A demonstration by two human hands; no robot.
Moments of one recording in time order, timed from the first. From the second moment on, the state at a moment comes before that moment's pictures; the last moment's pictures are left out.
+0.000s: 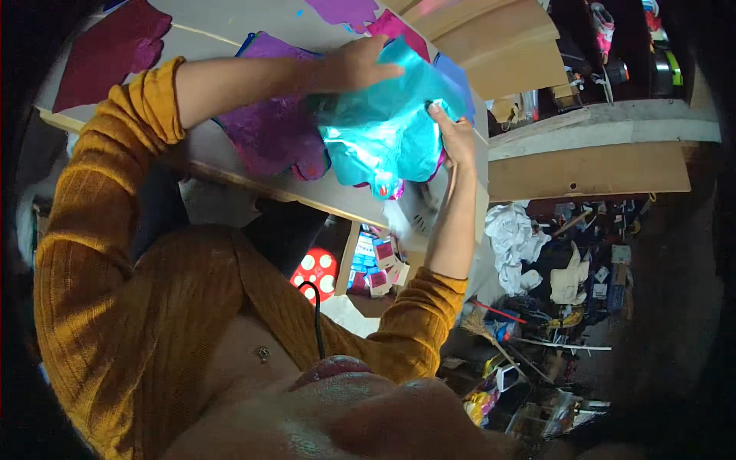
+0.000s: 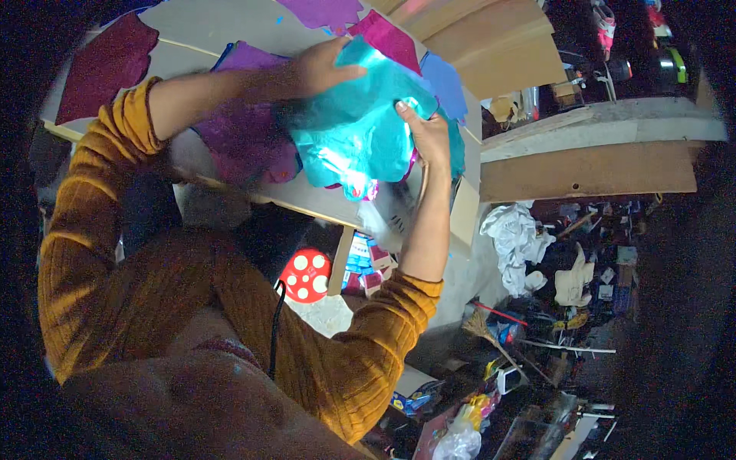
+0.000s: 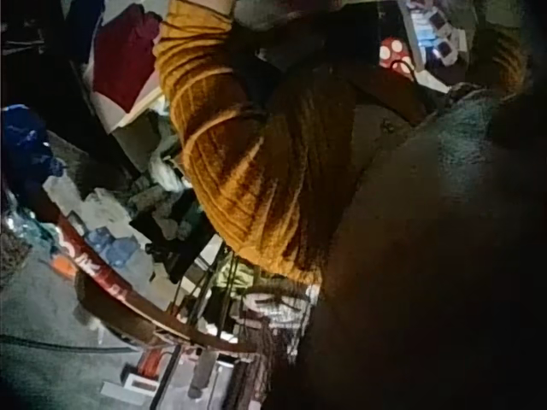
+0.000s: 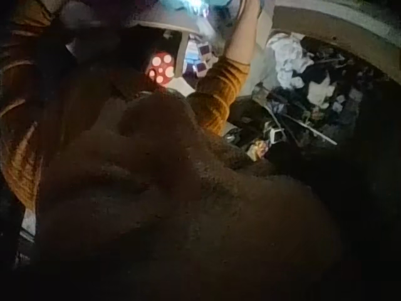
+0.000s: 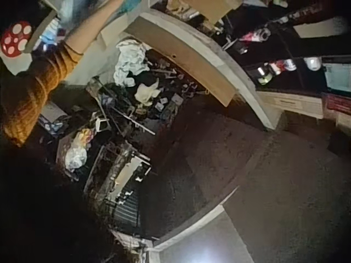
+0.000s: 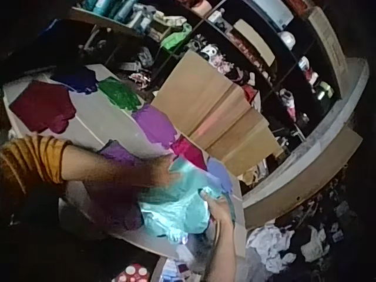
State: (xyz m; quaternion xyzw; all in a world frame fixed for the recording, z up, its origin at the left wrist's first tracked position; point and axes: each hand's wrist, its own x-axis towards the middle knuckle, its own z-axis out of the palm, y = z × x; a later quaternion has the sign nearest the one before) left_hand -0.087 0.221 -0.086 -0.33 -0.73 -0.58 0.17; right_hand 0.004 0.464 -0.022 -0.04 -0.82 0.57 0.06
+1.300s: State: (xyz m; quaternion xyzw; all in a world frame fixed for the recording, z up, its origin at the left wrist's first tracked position) left_hand 0.062 0.035 -0.148 -0.38 -0.88 -0.20 0.20; right_hand -0.088 0.323 -0.075 -0.05 -0.84 0.50 -0.22
